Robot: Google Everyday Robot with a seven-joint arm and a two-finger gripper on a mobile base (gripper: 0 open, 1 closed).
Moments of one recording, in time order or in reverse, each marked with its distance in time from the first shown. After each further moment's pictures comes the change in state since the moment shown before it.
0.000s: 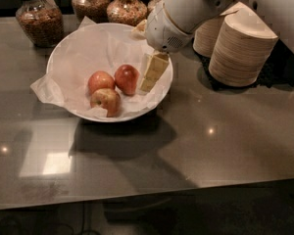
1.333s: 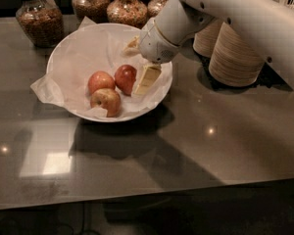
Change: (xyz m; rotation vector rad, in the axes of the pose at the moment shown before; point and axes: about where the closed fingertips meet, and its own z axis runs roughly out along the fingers) arm 0.018 -0.008 0.047 -0.065 -0.024 -0.117
